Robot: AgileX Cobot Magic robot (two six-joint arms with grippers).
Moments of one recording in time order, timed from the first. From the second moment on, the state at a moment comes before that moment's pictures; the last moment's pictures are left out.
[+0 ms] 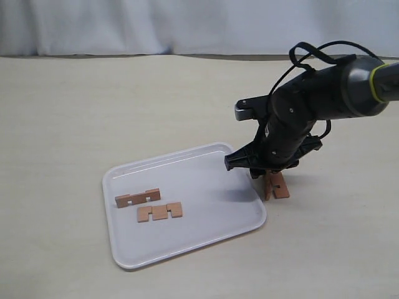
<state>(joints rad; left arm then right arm) -0.12 0.00 0.00 0.07 0.36 -0.13 0.16 1.95 -1.10 -0.19 0.59 0.40</state>
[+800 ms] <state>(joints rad) -0.12 0.00 0.00 0.07 0.36 -0.13 0.19 1.80 -1.10 -0.25 0.55 0.38</state>
